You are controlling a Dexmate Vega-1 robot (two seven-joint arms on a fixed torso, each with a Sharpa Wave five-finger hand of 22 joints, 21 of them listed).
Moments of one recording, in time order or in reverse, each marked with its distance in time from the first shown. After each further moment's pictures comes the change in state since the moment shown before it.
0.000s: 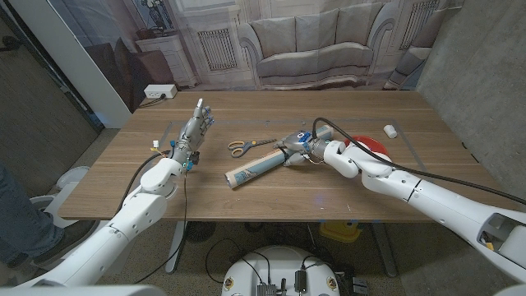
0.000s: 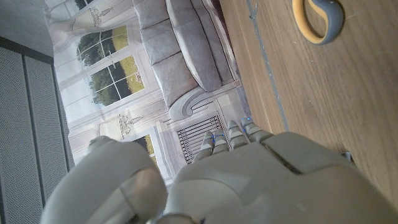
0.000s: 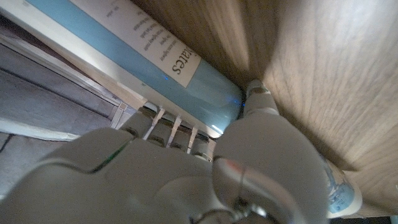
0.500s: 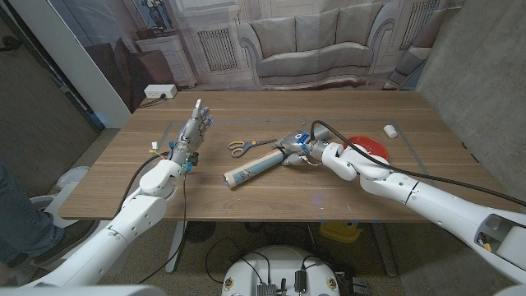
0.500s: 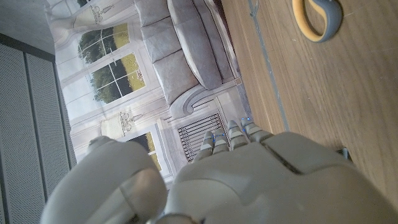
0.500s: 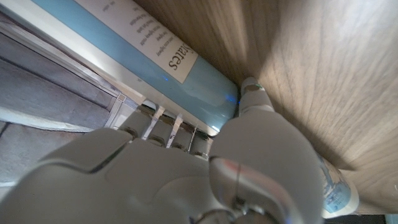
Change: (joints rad) left arm 0.013 0.000 -0.008 -0.005 -0.003 -0.012 0.003; left_hand 0.000 0.000 -0.004 0.004 0.000 0.000 0.000 0.000 0.000 0.000 0.000 0.000 0.000 0.000 0.000 0.000 0.000 0.000 0.000 0.000 0.000; right arm 0.001 0.008 -0.016 0.022 -0.019 -0.002 -0.043; right_hand 0.039 0.023 0.016 -0.007 -0.021 0.052 0.052 0.016 0.000 0.092 -0.022 0.012 0.000 0.072 -0.004 0.000 0.003 0.059 -0.002 0.014 -0.001
